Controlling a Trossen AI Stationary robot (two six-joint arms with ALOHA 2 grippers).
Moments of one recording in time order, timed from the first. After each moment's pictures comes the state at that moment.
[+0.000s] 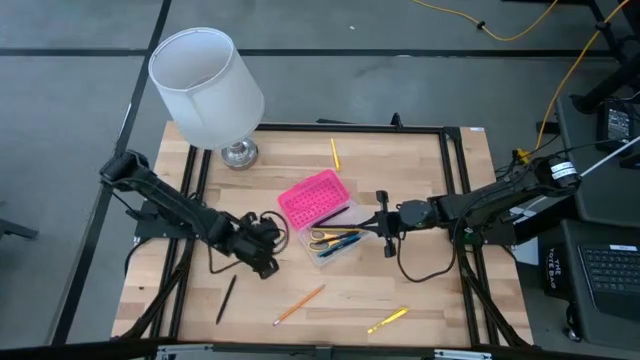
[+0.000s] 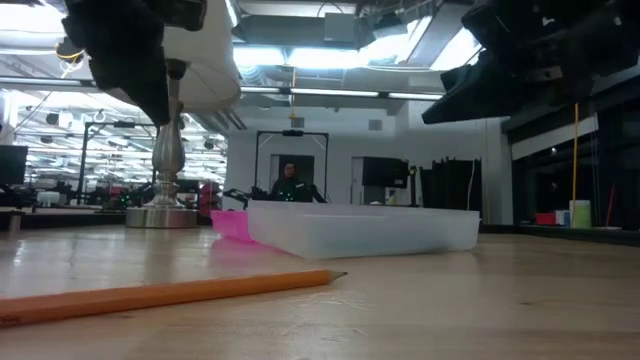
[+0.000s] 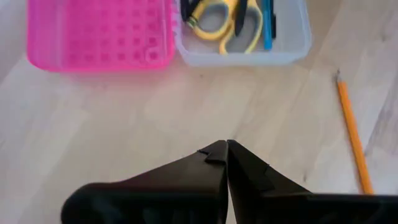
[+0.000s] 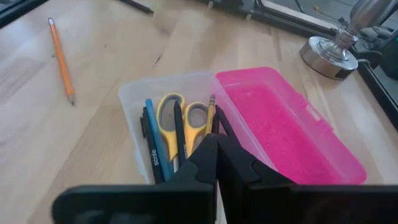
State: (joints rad) left arm -0.48 1.43 0.99 -0.72 -0.37 -0.96; right arm 0.21 1.22 0.48 0.28 0.19 -0.18
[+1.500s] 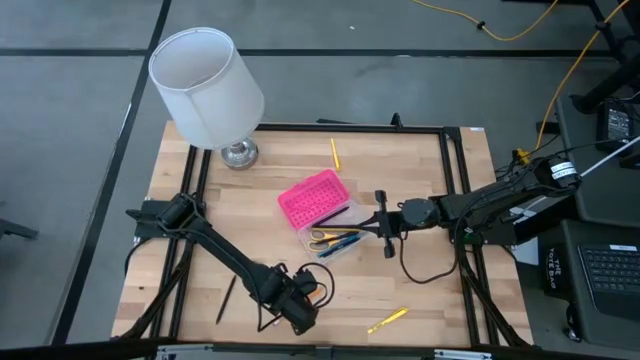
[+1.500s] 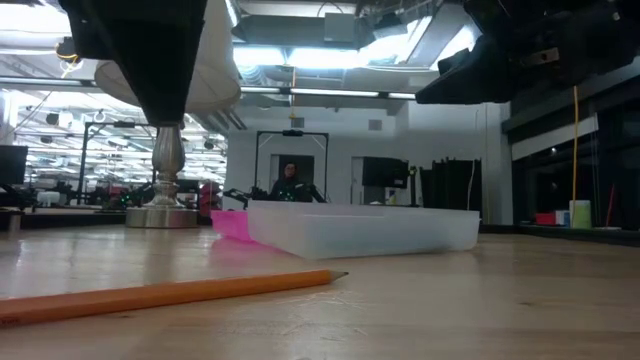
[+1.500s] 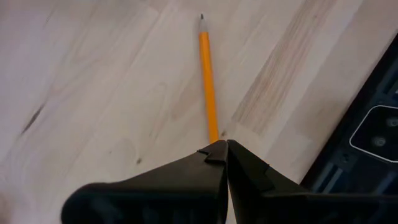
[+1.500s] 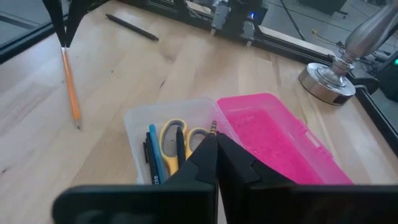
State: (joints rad) left arm -0.59 2.05 1.67 -0.91 -0.16 -1.17; right arm 0.21 1.22 0.48 0.37 0.16 -0.21
